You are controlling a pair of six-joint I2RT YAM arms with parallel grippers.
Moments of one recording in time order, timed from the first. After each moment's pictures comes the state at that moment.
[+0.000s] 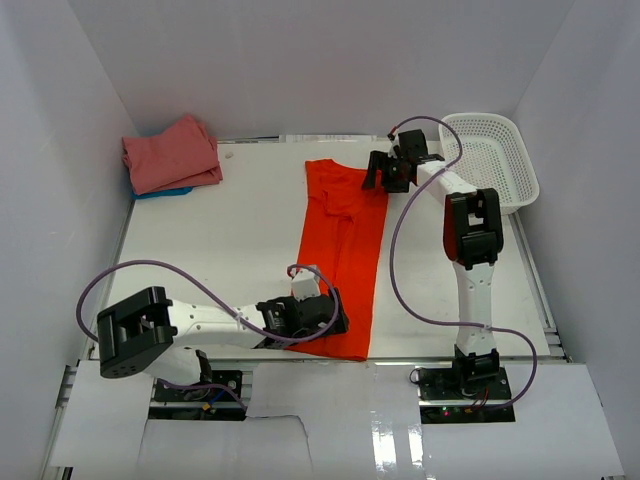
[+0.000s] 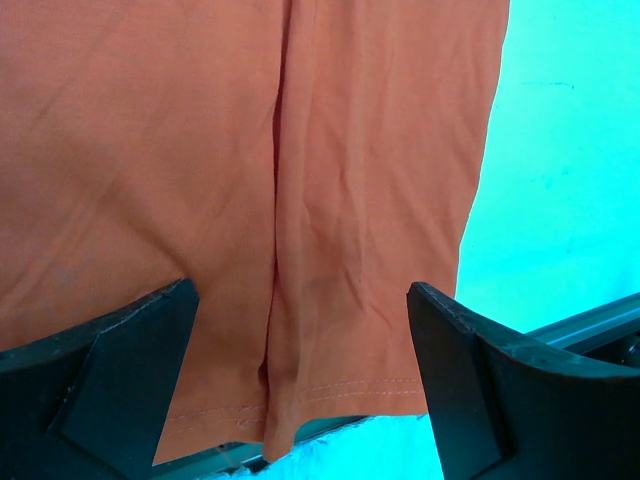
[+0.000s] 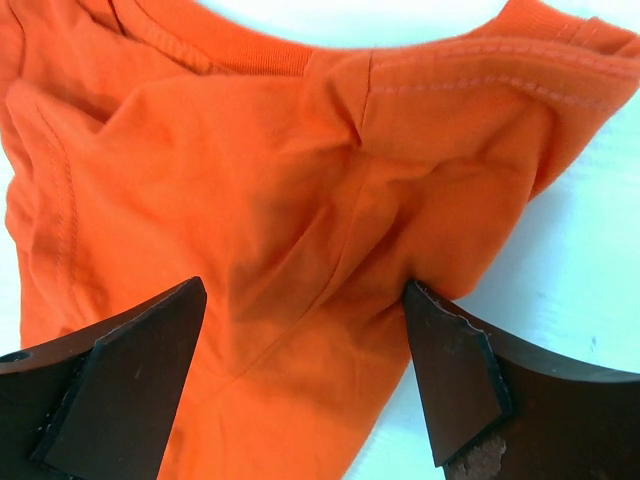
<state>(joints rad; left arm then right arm) -1.26 1.42 0.64 -0.14 -0.42 -1.22 0.23 2.32 1.85 -0.38 -0.31 0.25</state>
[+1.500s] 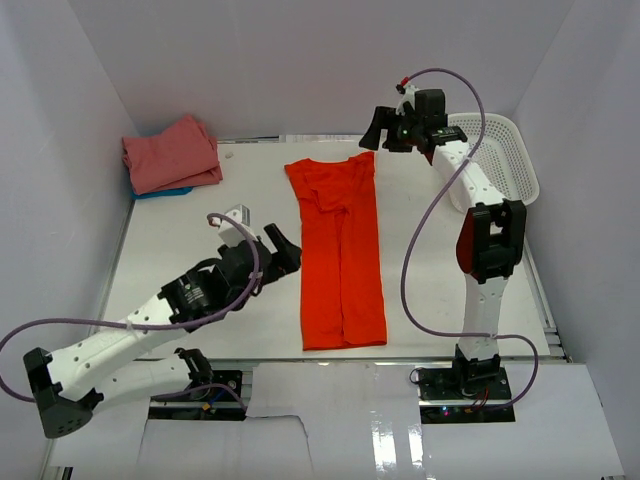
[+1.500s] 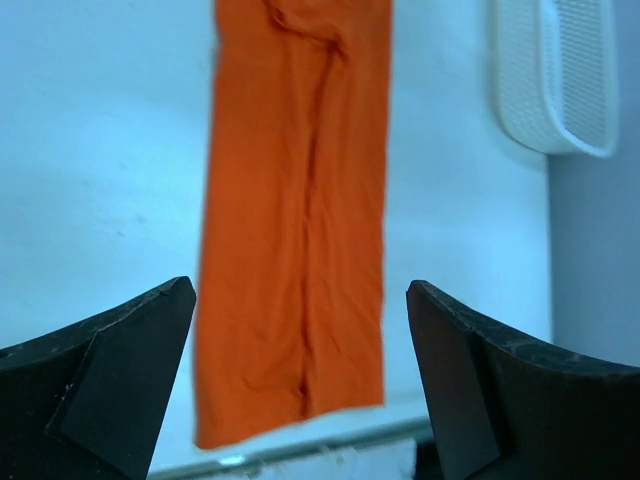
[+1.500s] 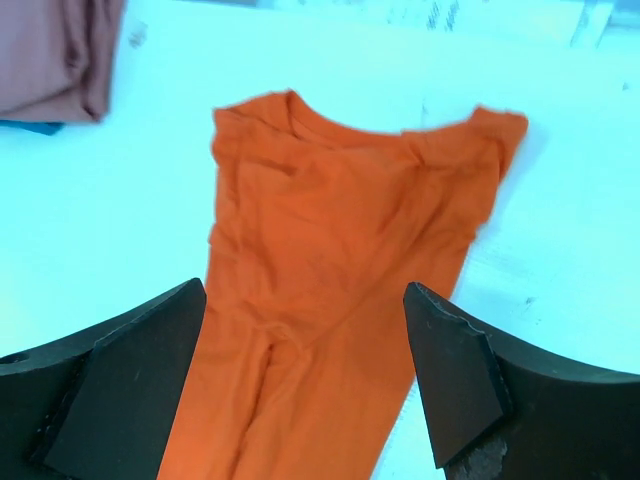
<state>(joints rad) -1.04 0.90 0.90 -0.58 -0.59 -1.05 0.23 2.13 1.97 -0.40 -0.43 0.25</state>
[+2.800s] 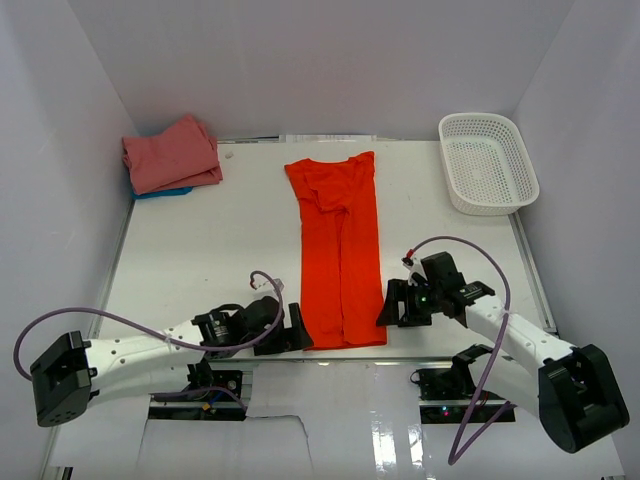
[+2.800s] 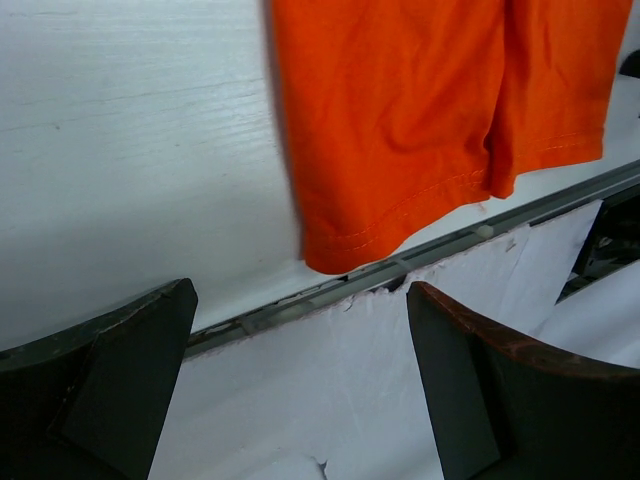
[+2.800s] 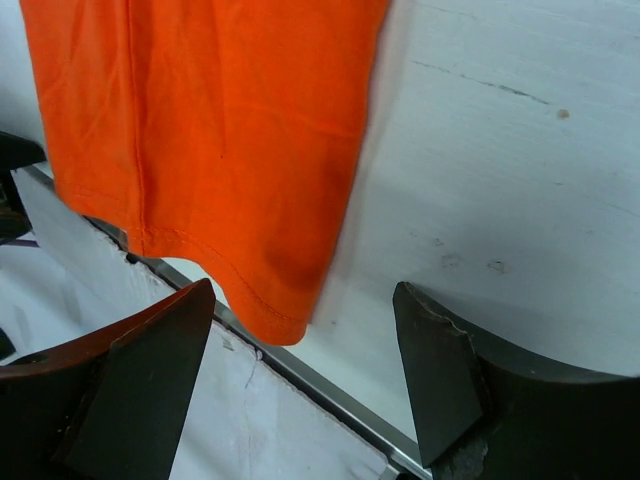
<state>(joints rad) -1.10 0.91 0.37 -0.37 -0.10 -1.12 0.44 1.01 0.41 -0.45 -0.48 0.40</state>
